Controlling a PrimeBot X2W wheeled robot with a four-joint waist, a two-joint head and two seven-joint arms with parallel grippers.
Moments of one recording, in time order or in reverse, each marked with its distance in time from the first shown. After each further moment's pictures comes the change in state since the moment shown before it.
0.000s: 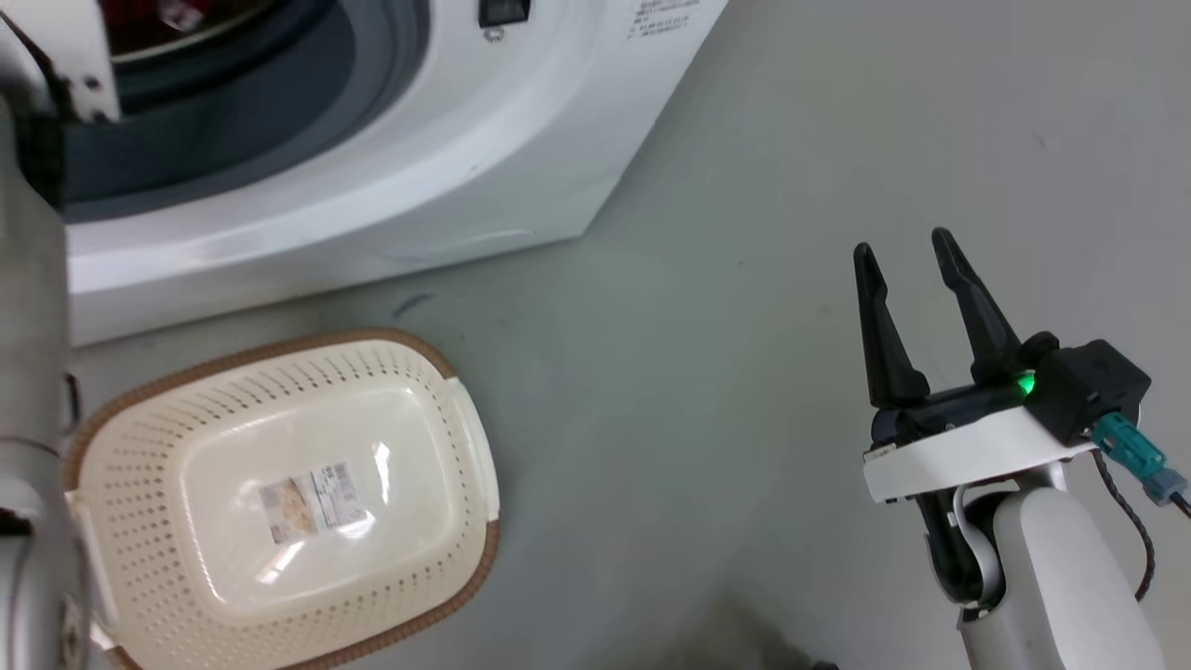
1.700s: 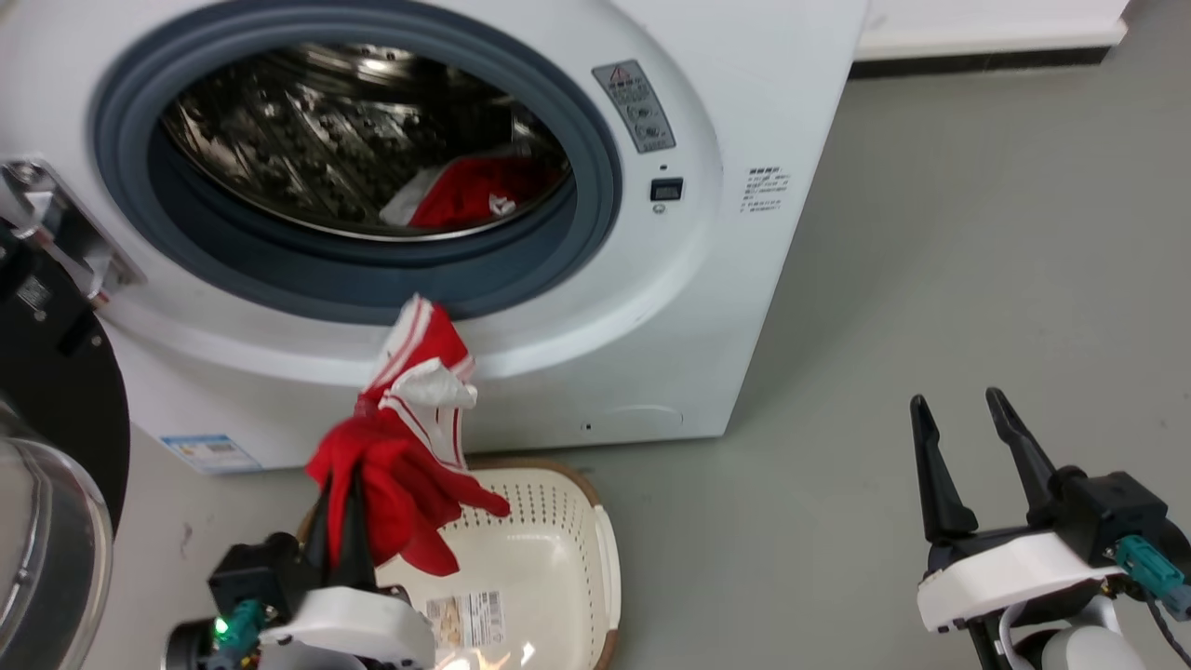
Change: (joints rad) left arm 1.248 -0.330 0.037 -0.927 -0.263 0.048 -0.305; right arm 0.274 0.000 -0.123 -0.084 -0.106 0.000 0.096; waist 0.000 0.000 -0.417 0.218
